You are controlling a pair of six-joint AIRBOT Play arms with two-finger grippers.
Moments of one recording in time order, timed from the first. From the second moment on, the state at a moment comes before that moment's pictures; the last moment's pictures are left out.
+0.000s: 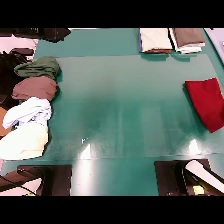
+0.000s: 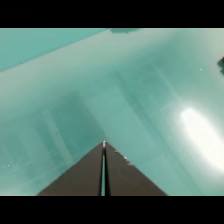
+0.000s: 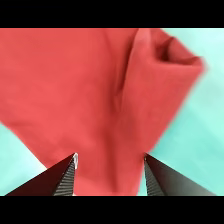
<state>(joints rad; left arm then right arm) -0.34 -1.27 1.88 1.25 -1.15 -1.46 -0.93 -1.05 0.94 -1.39 1.08 1.46</state>
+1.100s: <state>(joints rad) -0.34 -1.27 1.88 1.25 -1.15 -1.46 -0.02 -0.98 1.15 -1.16 1.12 1.46</state>
